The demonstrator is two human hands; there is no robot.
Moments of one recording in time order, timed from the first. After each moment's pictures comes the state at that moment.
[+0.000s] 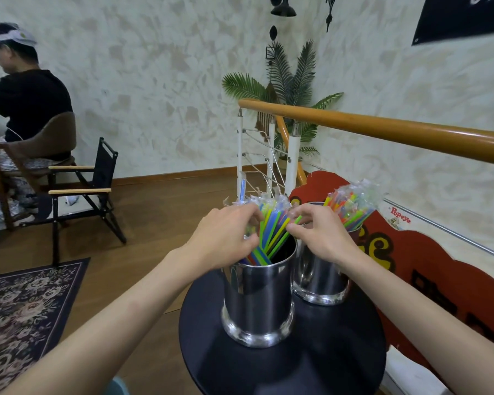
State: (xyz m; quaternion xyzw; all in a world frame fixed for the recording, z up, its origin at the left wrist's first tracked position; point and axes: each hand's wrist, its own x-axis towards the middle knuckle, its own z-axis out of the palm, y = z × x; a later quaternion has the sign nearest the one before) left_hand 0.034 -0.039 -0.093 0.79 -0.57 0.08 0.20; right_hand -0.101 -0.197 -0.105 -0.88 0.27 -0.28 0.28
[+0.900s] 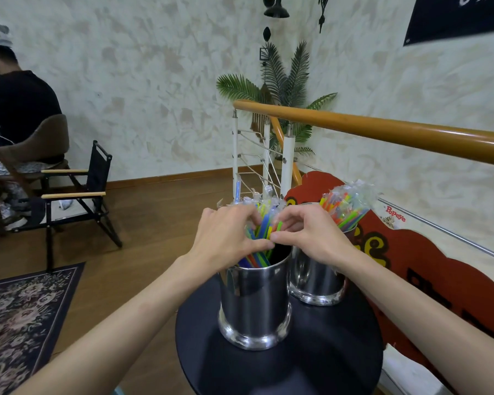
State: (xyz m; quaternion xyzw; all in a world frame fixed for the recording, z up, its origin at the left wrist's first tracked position) left_hand 0.033 -0.055 -0.101 0.80 -0.53 0.13 0.25; right_hand -0.109 -0.187 -0.094 -0.88 0.17 -0.27 0.35
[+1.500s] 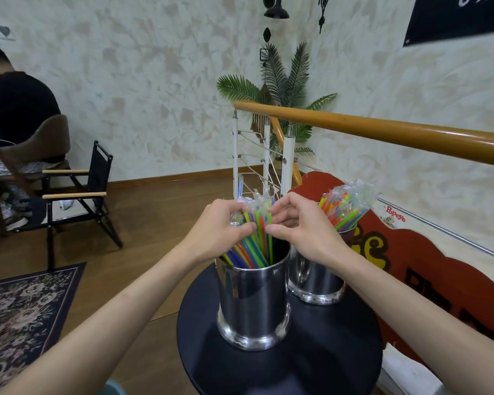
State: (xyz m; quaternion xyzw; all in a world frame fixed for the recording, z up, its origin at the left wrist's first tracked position) left_hand 0.046 -0.042 -0.089 0.73 -0.54 -0.05 0.42; right_hand -0.103 -0.176 -0.094 -0.84 0.17 -0.30 0.41
